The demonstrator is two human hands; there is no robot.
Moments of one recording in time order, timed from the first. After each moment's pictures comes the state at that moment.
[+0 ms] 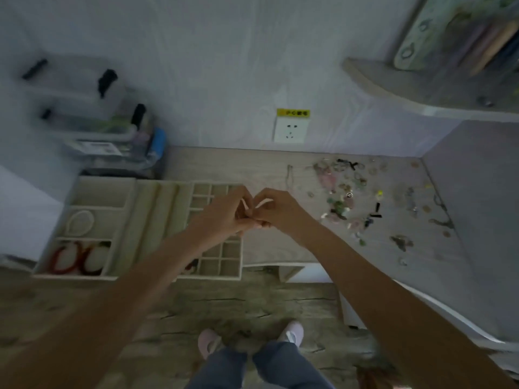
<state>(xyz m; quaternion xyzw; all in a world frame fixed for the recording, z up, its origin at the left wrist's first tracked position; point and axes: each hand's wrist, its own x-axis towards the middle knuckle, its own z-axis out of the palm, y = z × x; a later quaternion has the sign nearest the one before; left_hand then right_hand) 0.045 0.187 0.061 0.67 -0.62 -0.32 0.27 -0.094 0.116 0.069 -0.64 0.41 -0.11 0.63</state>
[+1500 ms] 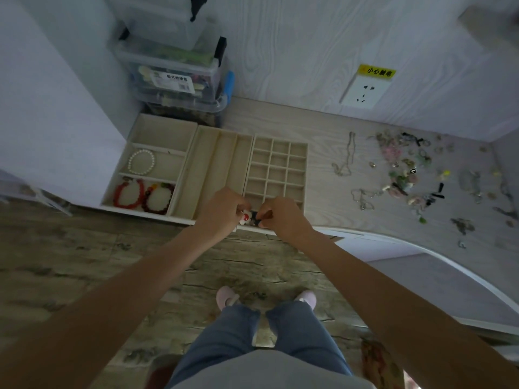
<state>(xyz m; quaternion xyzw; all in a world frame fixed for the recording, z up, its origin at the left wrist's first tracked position) 0.129 0.300 -0.010 0.78 -0.52 -0.31 0.19 0.002 0.218 -0.016 -0.83 0.40 0.07 0.38</state>
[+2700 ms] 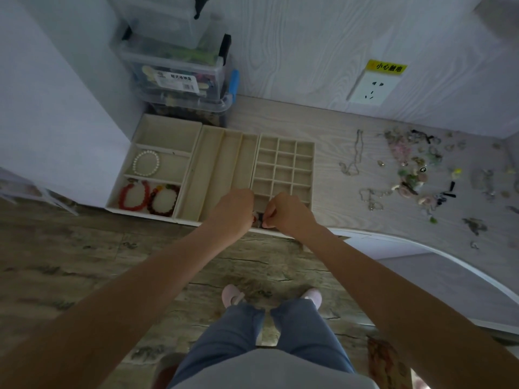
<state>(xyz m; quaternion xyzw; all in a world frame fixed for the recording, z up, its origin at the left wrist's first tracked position) 0.121 0.280 -0.004 0.82 -0.49 -0.30 0.04 0.020 0.209 -0.026 -0.80 0.46 0.15 0.35</state>
